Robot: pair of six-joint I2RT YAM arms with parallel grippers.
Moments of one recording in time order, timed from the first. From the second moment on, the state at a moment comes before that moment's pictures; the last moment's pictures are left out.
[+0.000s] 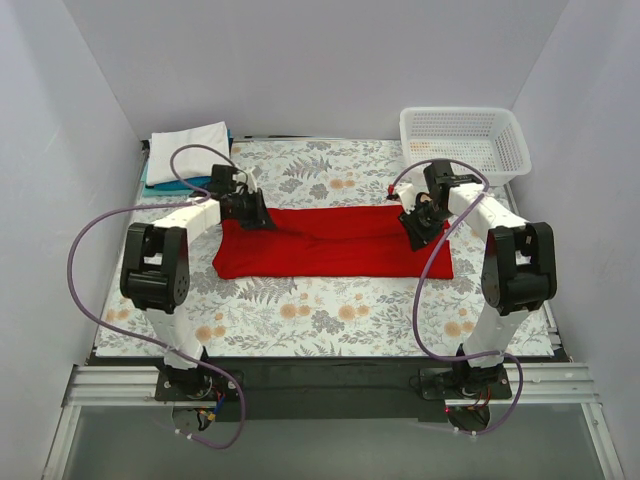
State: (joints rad) left arm -0.14 1.83 1.21 -0.31 0.53 -0.26; right arm 0.19 1.78 1.31 -0.88 -0.34 -0.62
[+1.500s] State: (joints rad) left arm -0.23 1.94 1.30 -0.51 0.20 -0.12; right arm 0.20 1.86 1.23 -0.75 -0.18 -0.66
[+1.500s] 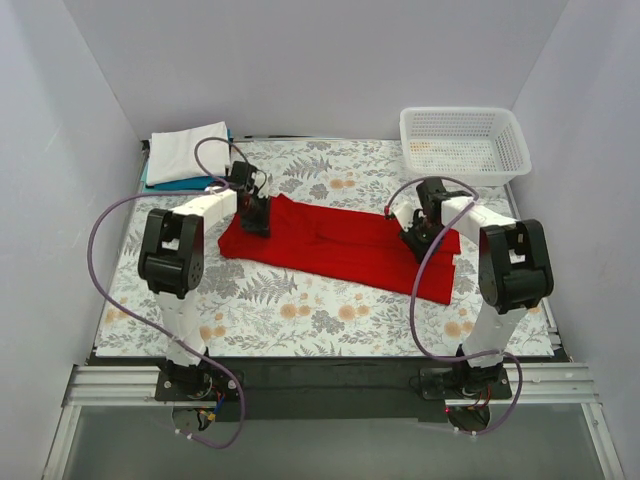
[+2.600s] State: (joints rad) left arm -0.25 2.08 1.64 -0.41 0.43 -0.08; right arm 0.55 1.80 1.22 -0.97 -0.37 -0.61
